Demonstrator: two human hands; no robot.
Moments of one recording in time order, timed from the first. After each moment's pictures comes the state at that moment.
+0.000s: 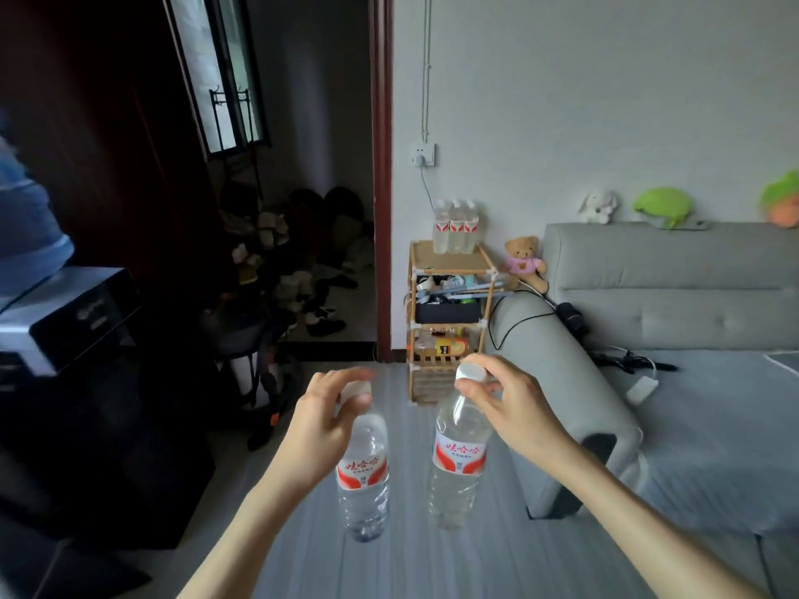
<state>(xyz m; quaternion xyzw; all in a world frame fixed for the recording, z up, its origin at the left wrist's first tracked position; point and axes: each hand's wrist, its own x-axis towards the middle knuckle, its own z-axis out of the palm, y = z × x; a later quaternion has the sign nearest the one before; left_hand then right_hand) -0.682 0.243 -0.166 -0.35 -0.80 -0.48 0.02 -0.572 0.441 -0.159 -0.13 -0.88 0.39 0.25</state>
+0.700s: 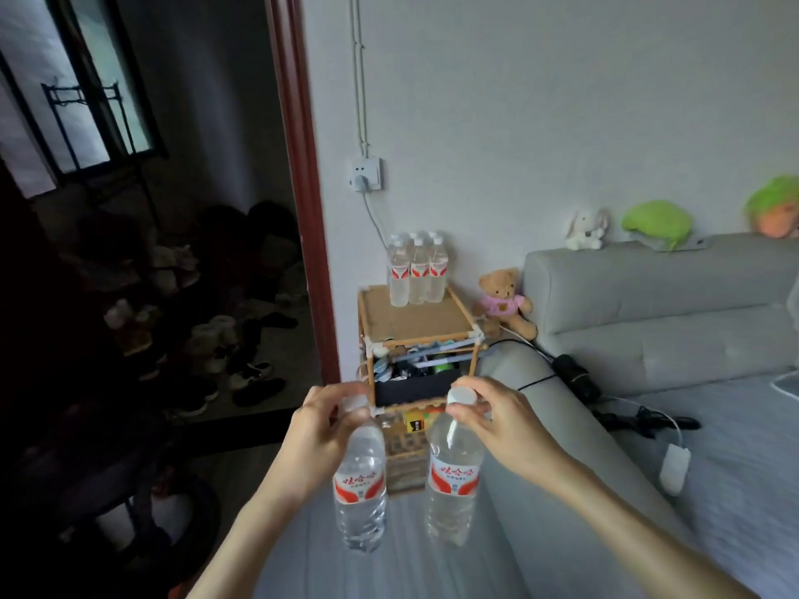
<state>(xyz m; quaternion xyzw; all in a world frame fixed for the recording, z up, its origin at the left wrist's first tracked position) -1.062 0.550 -0.176 -0.41 -0.78 -0.47 -0.06 -0.915 0.728 -0.177 -0.20 -0.89 0.34 0.23</state>
